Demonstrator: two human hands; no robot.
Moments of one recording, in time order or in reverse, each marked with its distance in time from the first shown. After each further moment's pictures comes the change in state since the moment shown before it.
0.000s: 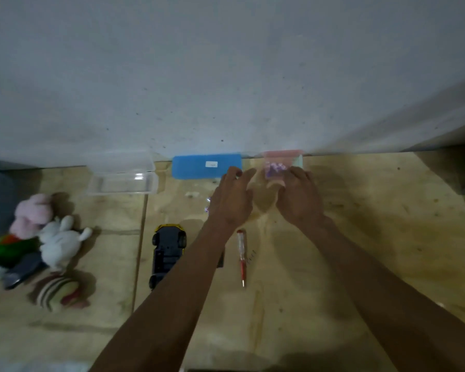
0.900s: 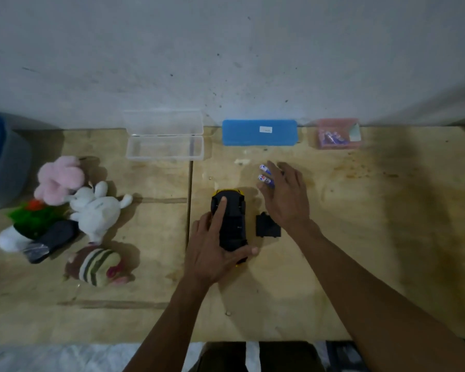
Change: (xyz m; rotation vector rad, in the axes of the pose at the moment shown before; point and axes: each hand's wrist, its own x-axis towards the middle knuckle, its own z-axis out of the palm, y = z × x) left_hand -0.195 -0.180 -0.007 -0.293 -0.014 -0.174; right_hand -0.053 -0.137 0.128 0.021 0.186 -0.016
